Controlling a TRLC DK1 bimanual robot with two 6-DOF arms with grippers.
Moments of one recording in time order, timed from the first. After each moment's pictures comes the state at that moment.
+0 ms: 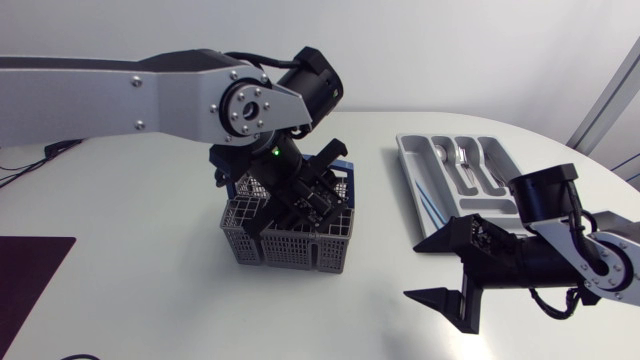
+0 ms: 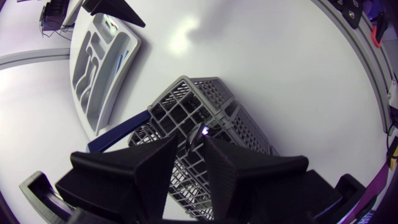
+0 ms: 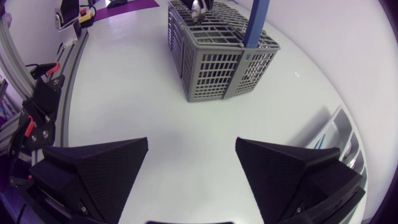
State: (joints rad) left arm -0.76 1.78 1.44 -0.81 0.02 1.69; right arm 0.19 1.16 0.50 -0.35 -0.57 -0.83
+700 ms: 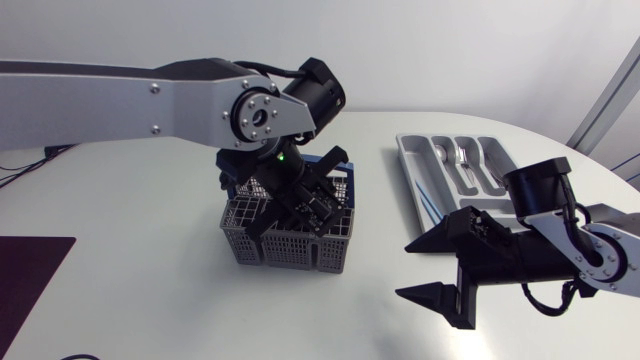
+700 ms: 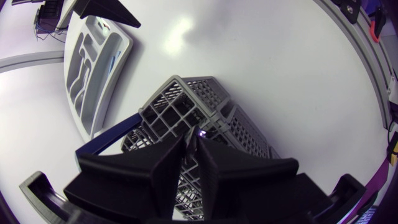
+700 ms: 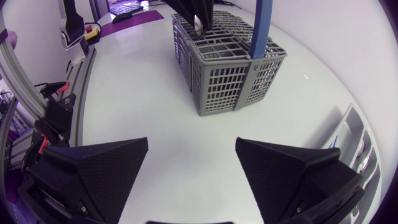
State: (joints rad) left arm -0.76 1.81 1.44 -0.81 0.01 1.71; right arm 0.20 1.20 0.53 -0.36 -0.66 -0.75
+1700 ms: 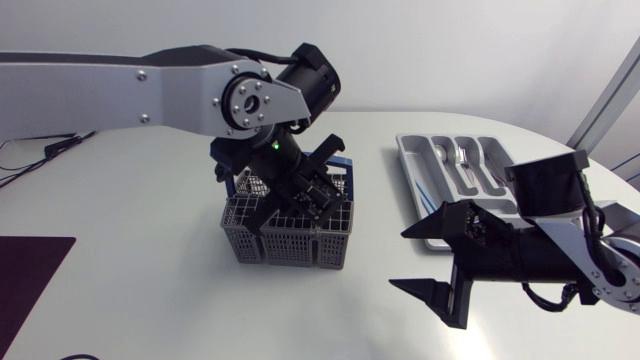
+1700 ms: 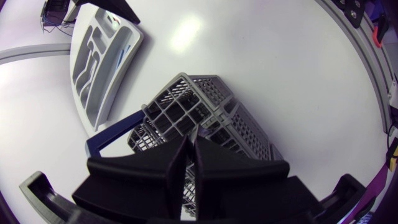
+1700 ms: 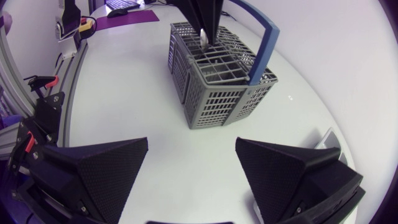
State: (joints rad) left arm -0.74 1.80 1.46 -0.81 0.01 1.68; right arm 0.32 1.08 0.52 -0.29 -0.51 -0.71
